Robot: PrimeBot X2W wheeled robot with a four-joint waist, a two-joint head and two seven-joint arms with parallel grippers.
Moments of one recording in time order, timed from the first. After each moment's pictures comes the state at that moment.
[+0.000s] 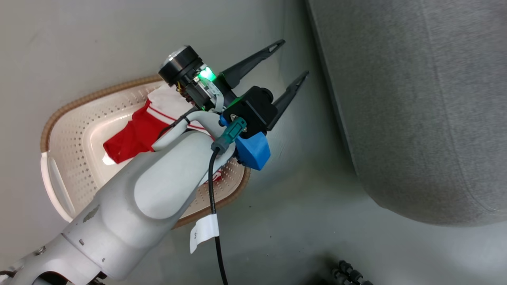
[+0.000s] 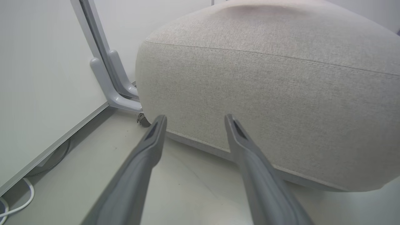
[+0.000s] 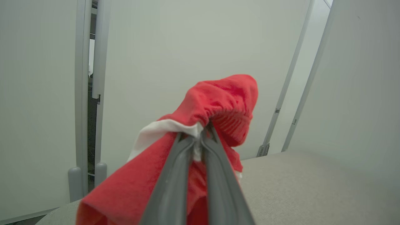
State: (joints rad) left arm -0.95 0.21 -0.91 0.47 -0.22 -0.09 -0.18; right arm -0.96 -0.56 -0.39 0.43 0.38 0.13 -0.26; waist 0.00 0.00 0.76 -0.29
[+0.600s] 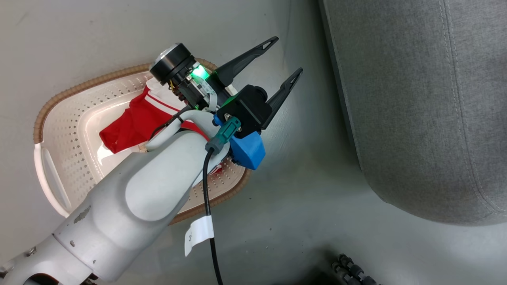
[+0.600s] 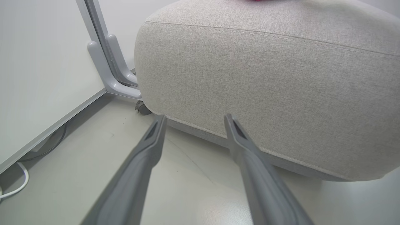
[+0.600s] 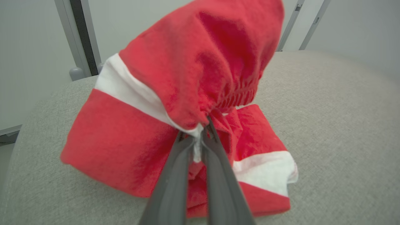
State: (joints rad) left arm -0.95 0.25 -0.92 0.42 -0.23 -0.08 -0.16; right arm -0.86 -0.41 -0.32 0.68 0.37 0.13 -0.26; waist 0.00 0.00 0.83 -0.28
